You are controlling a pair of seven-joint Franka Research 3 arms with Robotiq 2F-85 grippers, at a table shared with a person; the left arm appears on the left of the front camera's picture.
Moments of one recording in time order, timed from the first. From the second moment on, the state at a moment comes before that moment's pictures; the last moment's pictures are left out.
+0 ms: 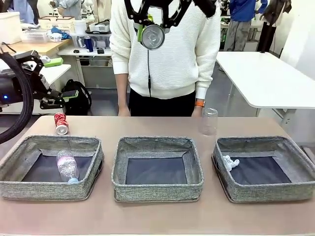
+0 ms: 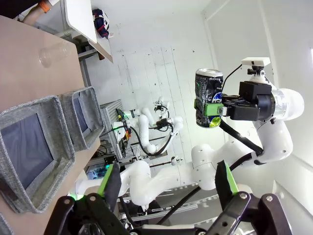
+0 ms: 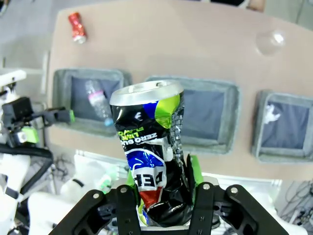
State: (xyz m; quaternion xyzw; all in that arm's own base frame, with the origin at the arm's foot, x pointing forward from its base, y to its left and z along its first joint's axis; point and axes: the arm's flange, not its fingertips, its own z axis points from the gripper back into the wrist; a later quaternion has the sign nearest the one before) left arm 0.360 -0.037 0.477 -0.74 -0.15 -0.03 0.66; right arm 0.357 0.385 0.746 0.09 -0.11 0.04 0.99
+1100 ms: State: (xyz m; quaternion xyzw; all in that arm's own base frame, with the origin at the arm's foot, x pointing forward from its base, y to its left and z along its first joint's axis) left arm 0.360 -0.037 0.477 -0.74 -0.15 -0.03 0.66; right arm 0.357 0.385 0.746 0.09 -0.11 0.05 0.99
